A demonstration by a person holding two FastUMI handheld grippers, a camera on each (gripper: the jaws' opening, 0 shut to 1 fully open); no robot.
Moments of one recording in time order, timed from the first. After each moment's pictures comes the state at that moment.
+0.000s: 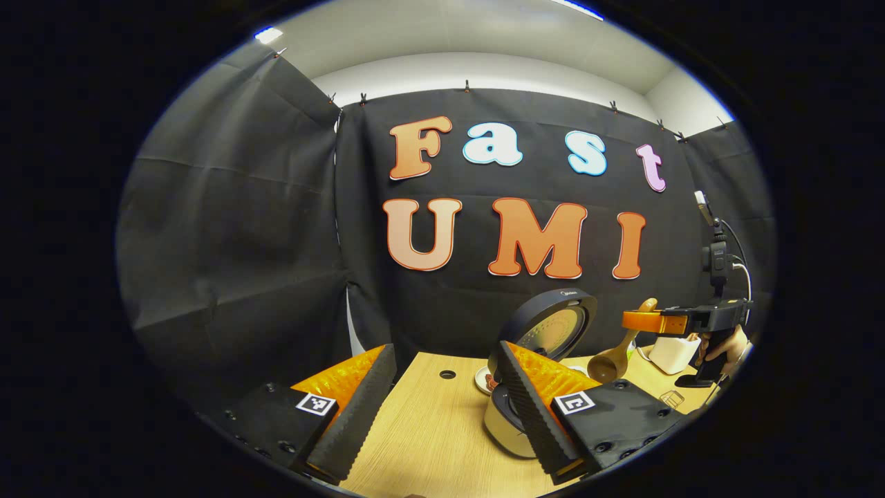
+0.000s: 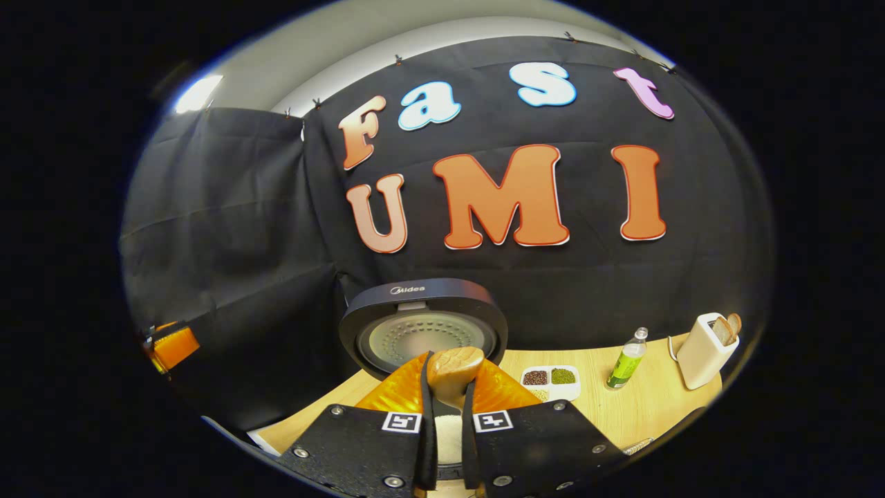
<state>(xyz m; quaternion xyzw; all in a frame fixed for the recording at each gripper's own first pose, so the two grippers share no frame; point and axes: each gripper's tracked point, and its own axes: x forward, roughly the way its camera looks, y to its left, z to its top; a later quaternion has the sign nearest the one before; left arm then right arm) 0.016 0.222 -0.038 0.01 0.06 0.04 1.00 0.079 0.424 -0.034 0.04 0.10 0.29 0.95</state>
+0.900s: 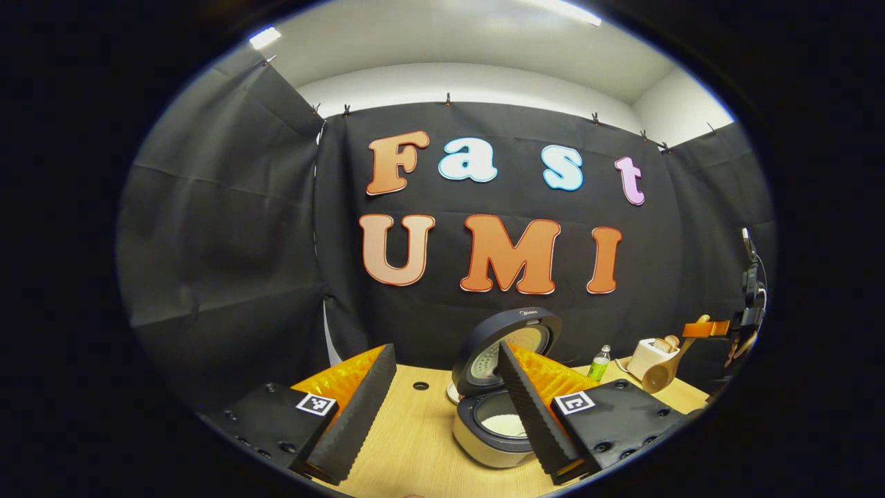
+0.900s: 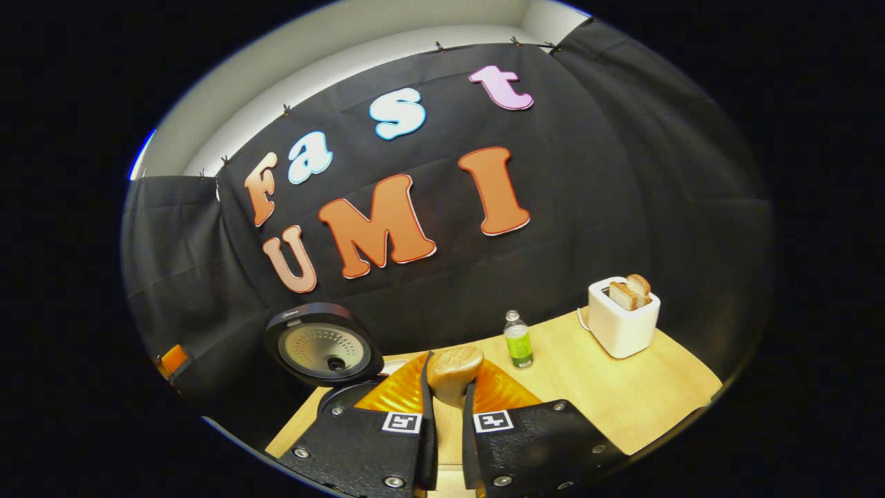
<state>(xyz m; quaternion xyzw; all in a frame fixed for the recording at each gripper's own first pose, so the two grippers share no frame) 0.013 0.168 -0.016 0.01 0.03 0.00 1.00 0.070 0.186 -0.052 0.14 0.11 0.13 0.98</state>
